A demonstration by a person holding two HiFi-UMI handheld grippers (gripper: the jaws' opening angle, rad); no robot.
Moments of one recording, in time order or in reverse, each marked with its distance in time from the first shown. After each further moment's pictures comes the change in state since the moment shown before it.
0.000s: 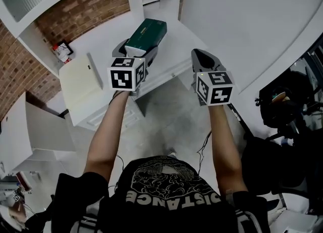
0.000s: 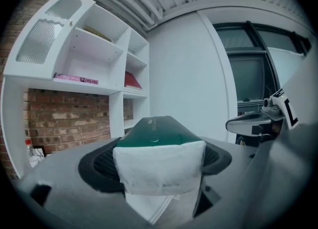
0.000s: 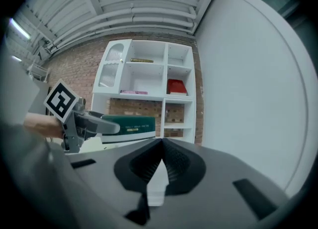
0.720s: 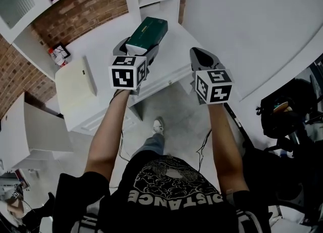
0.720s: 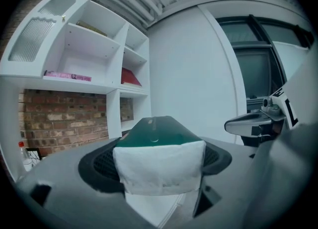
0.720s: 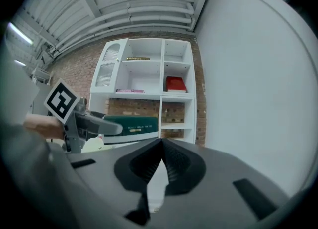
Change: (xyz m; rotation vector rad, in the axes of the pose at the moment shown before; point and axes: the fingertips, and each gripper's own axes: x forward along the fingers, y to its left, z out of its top) left arm 0.070 -0.001 0.007 0.001 0.005 0.045; right arm 0.053 -0.052 -0.006 0.001 -0.004 0.062
